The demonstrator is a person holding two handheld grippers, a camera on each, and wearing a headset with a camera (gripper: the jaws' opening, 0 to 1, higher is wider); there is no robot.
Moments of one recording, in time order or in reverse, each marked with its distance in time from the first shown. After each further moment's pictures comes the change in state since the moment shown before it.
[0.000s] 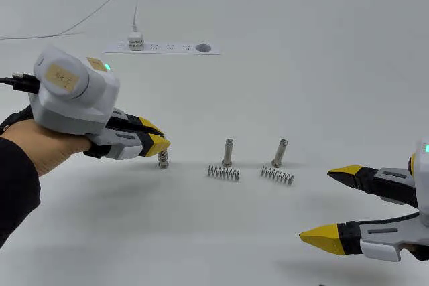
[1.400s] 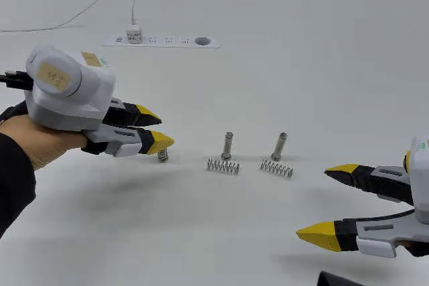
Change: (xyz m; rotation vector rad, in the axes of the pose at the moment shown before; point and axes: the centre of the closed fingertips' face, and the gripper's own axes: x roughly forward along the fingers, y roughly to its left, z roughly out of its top) left arm -0.004 -0.003 0.012 0.061 -0.061 -0.006; right arm 0.003 0.004 -0.006 0.012 0.013 0.005
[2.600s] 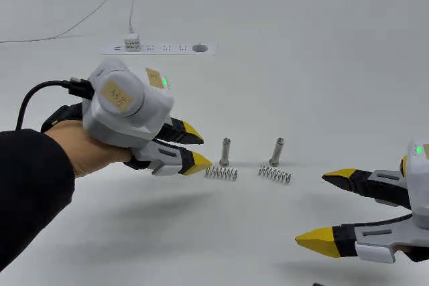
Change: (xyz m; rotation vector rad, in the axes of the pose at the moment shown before) left arm 0.040 -0.059 0.020 0.190 0.081 -0.156; right arm -0.001 0.004 0.002 0.005 -0.008 0.005
